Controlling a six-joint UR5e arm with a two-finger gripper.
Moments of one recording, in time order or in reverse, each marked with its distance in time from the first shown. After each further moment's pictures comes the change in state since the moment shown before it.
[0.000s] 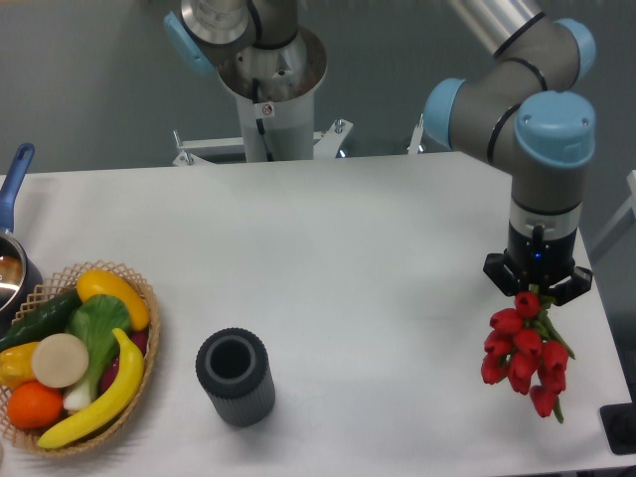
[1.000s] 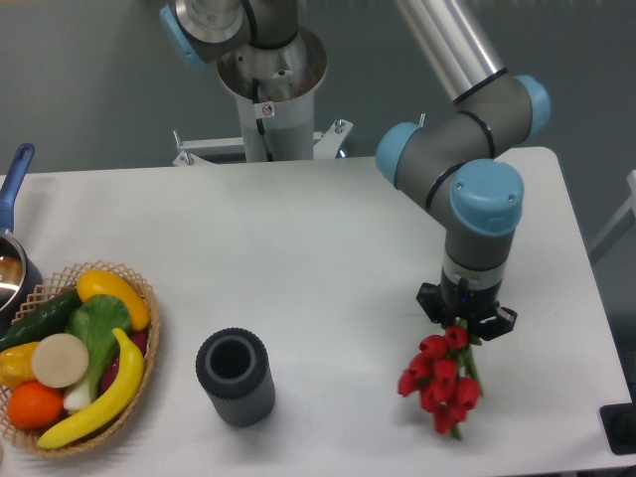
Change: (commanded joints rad) arm -0.107 -0.031 -0.081 0.011 0.001 -0.104
